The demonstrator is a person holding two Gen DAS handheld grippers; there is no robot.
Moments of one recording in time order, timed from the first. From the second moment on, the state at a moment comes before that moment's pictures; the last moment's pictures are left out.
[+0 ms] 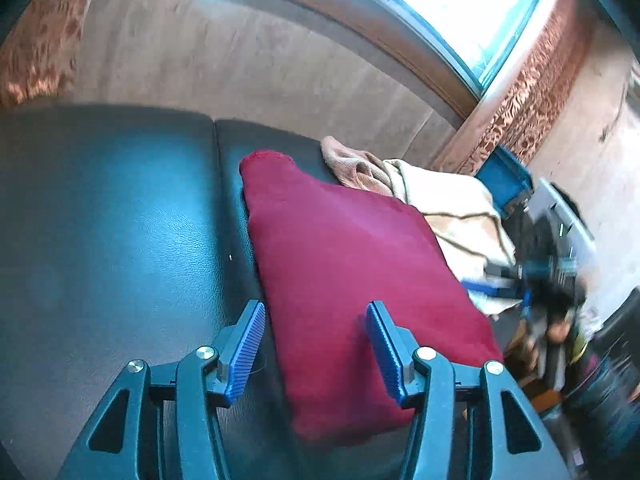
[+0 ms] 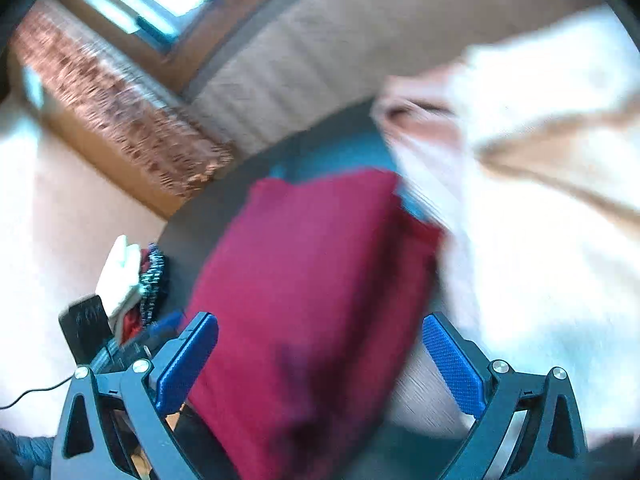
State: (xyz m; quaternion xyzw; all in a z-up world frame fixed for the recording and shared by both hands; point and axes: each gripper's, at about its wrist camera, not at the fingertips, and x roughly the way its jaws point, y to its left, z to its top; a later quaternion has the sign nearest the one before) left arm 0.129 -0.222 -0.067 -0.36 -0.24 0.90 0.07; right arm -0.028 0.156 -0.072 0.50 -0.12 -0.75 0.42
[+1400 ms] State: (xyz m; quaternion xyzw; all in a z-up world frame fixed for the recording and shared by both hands) left arm 0.014 -0.276 -0.115 -0.41 -0.34 0.82 0.18; right arm -0.008 0.120 -0.093 0.50 -0.14 -0.73 0.44
